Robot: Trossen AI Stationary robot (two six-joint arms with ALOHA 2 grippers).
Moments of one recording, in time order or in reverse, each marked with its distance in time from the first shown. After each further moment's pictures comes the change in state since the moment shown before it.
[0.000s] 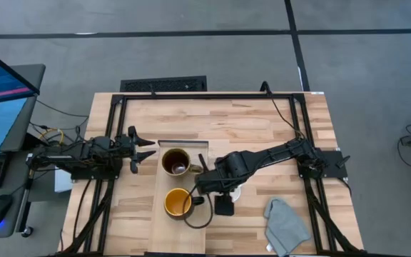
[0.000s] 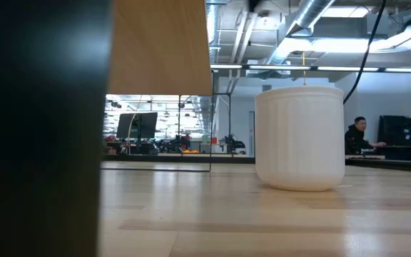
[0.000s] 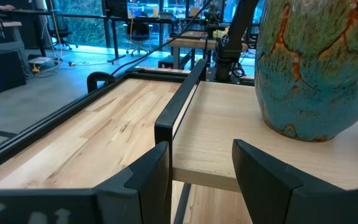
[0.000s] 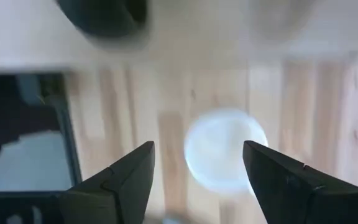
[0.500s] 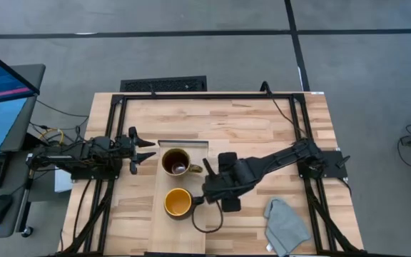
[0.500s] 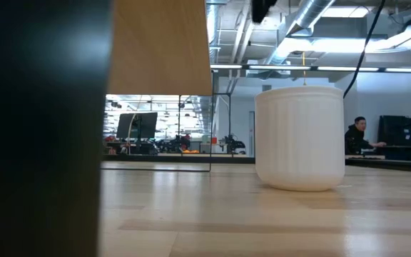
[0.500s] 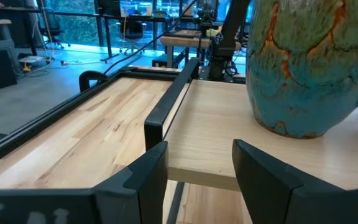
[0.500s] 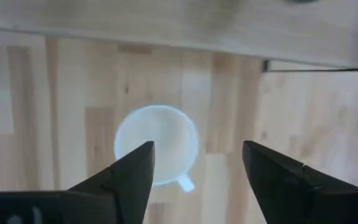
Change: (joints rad) left arm 0.000 0.000 0.000 -0.003 0.027 0.000; right arm 0.061 -0.062 -0.098 -0.006 0.308 -0.095
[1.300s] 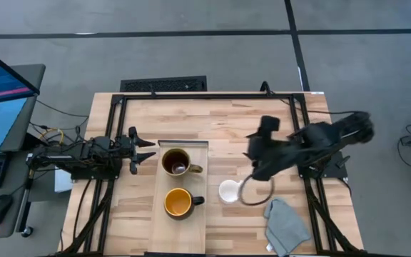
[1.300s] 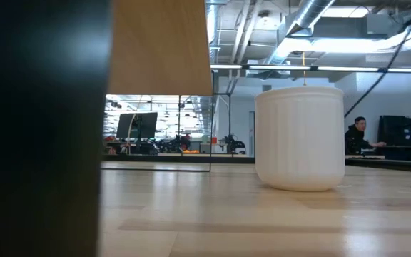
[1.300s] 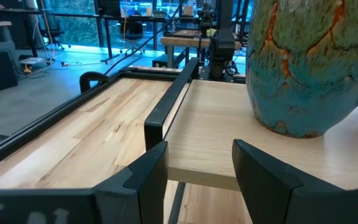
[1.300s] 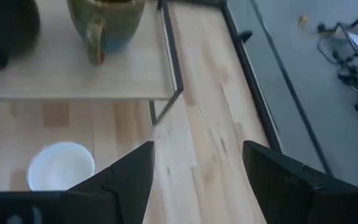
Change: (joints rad) left arm 0.000 0.000 0.000 0.001 -0.001 0.009; right arm 0.035 -0.624 -0.444 0.231 0.400 -0.001
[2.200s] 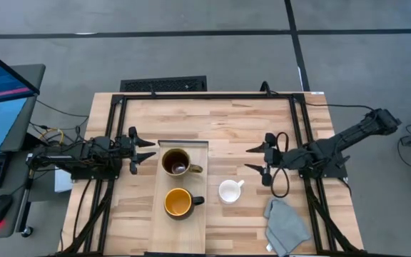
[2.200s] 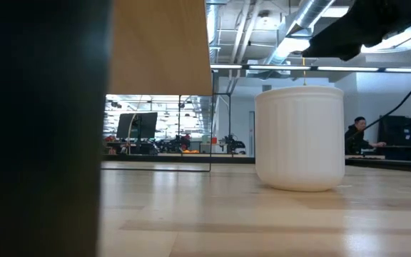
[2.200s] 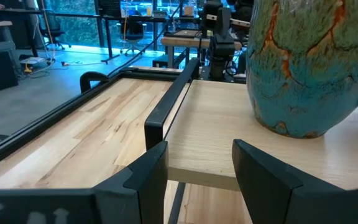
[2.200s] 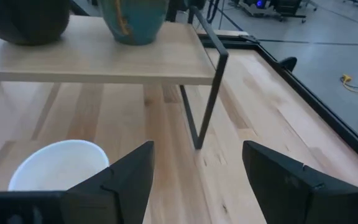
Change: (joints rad) left arm 0.000 0.000 0.000 0.002 -0.001 -0.002; right arm -0.045 -0.589 -1.311 1.331 -0.103 -0.191
